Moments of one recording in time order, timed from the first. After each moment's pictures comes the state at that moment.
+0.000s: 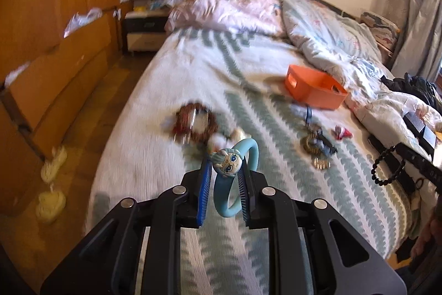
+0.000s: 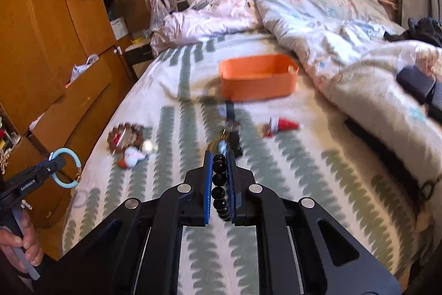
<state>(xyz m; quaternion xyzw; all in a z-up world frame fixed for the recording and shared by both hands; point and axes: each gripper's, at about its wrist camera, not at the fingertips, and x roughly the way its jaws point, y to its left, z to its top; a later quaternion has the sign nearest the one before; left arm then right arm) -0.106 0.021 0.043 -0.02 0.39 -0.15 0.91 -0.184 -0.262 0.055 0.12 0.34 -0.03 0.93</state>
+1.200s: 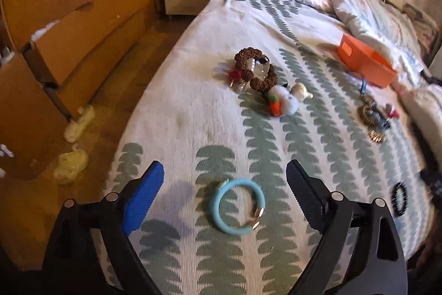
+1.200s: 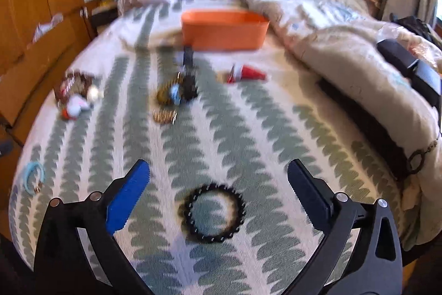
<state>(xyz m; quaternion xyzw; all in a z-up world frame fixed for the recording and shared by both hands) -0.096 0.062 -0.014 -0.02 0.45 -0.06 0.89 -0.182 -0.263 -0.017 0.05 0.42 -0.12 0.90</state>
